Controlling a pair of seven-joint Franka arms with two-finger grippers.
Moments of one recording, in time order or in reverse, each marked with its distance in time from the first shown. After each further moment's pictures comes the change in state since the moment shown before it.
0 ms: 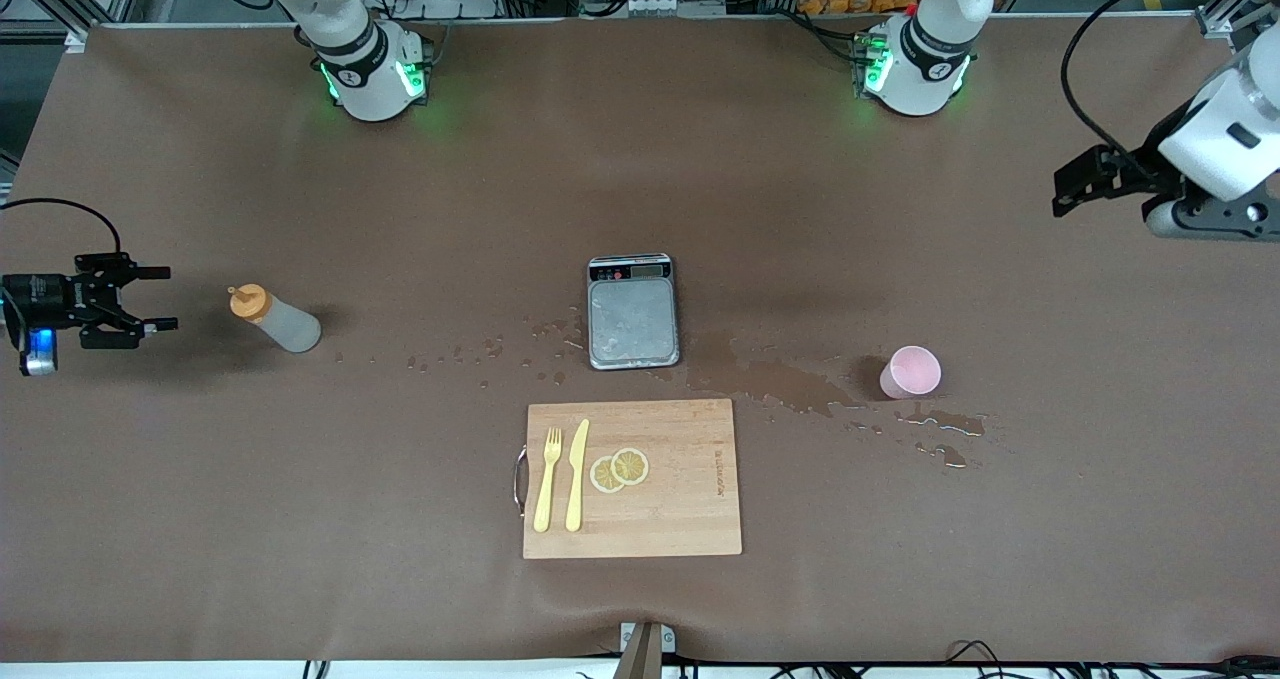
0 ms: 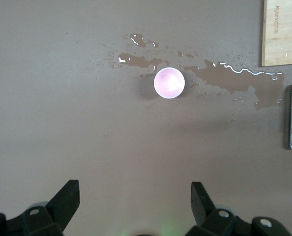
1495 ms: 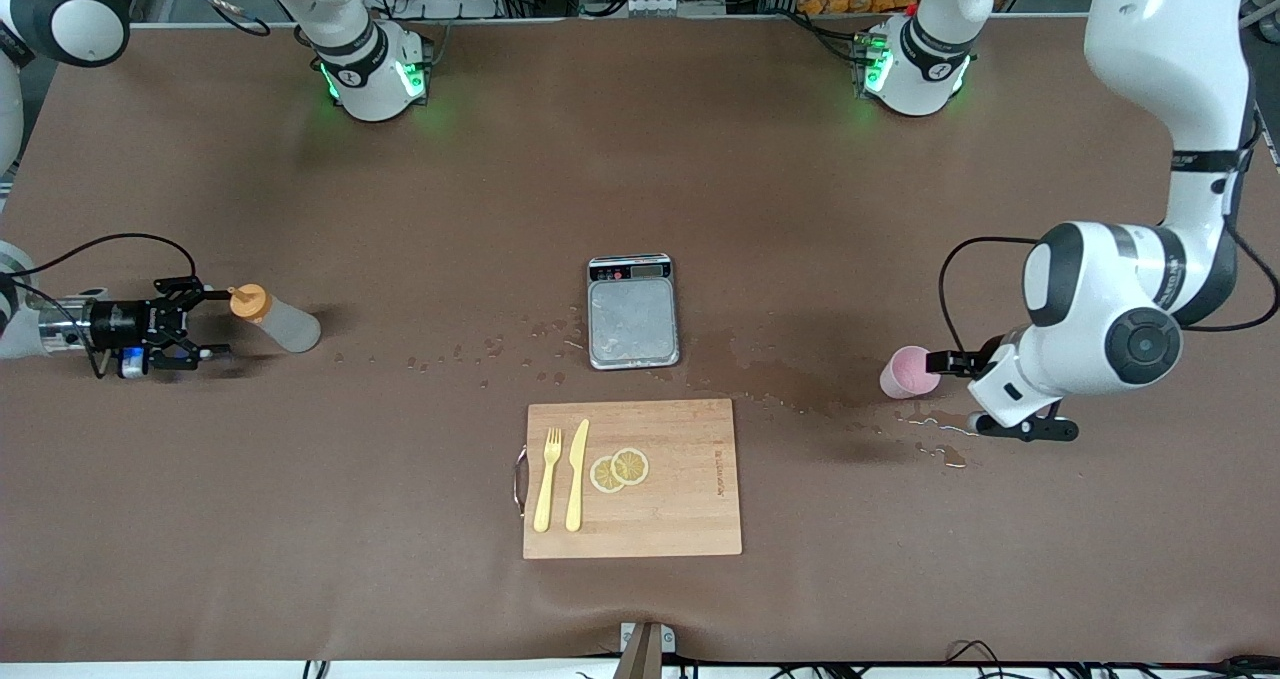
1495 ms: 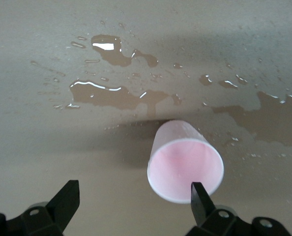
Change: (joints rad) left arm -0.008 0.538 -0.011 -0.042 0.000 0.455 -0.006; right arm -0.067 0.265 0.014 0.008 0.193 0.038 0.086
